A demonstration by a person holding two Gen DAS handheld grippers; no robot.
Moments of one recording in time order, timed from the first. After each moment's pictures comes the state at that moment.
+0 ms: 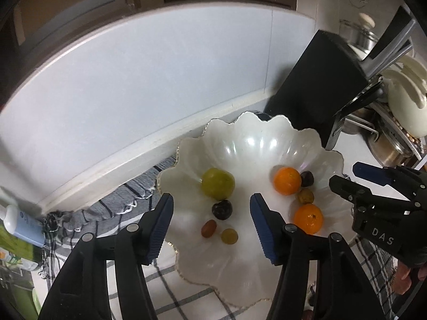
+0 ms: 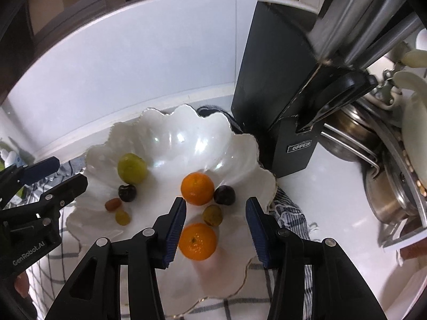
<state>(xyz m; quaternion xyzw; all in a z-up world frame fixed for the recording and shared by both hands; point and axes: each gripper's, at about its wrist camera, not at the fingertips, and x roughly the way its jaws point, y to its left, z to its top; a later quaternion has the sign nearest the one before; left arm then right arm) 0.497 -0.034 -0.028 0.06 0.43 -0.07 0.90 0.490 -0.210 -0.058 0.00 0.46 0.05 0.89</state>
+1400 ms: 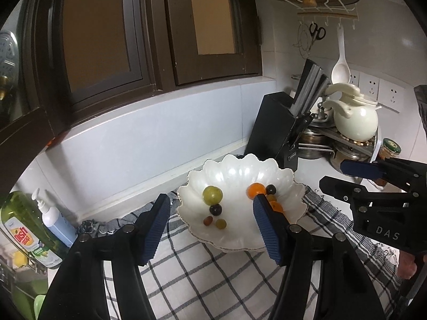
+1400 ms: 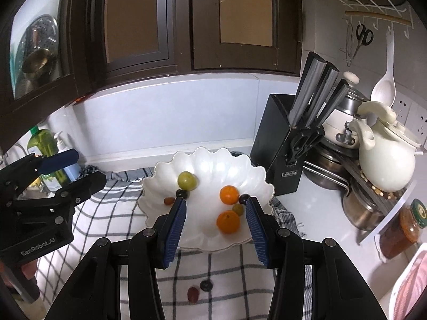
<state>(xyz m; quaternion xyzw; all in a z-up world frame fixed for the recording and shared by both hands) 0.331 -0.015 0.047 0.08 0.27 -0.10 0.96 0.334 -0.189 0.022 -0.03 0.31 0.10 0.95</state>
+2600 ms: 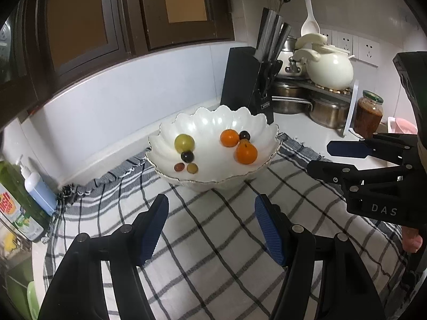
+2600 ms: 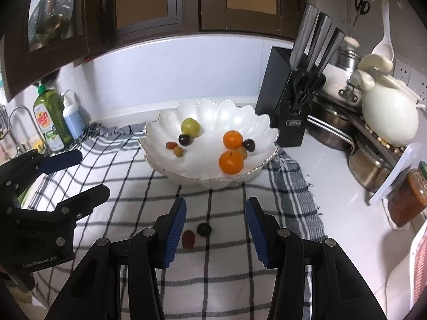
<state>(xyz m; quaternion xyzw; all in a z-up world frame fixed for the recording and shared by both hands) 0.275 -0.038 -0.036 0.11 0.31 -0.13 0.93 0.284 -0.201 -0.049 -0.04 0.36 0.12 0.92</state>
